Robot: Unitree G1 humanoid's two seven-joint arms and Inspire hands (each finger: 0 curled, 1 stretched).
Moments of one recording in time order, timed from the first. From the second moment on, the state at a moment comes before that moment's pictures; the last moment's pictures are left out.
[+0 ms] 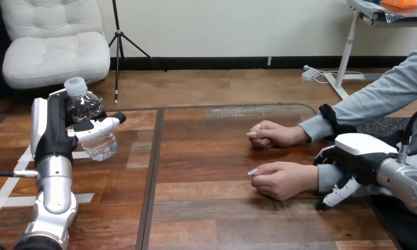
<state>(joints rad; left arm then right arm) -0.59 0.37 0.04 1.15 0.19 -0.57 0.33 -0.71 -0.64 0.47 1.20 -0.71 -0.44 0.07</state>
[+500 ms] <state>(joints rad) -0.58 0.37 0.04 1.15 0.19 -0.57 0.33 -0.72 -0.62 0.47 1.21 -0.71 -0.44 0.06</state>
